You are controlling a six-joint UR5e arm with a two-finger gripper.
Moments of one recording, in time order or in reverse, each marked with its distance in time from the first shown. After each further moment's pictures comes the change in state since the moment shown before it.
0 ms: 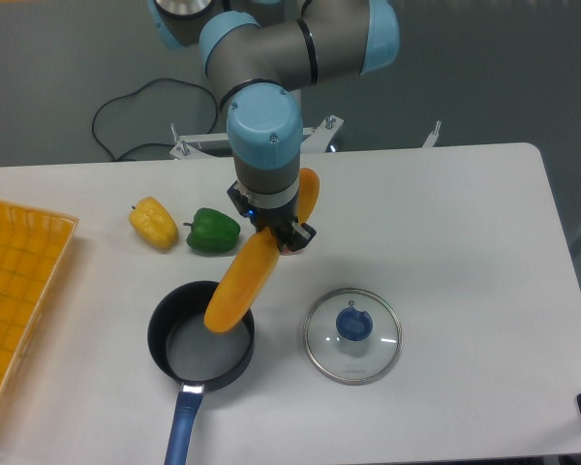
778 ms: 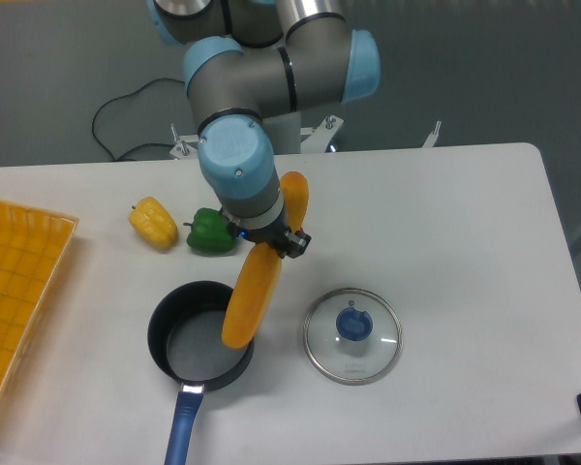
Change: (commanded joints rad) arm -0.093 -0.075 0.014 0.002 0.111 -0.201
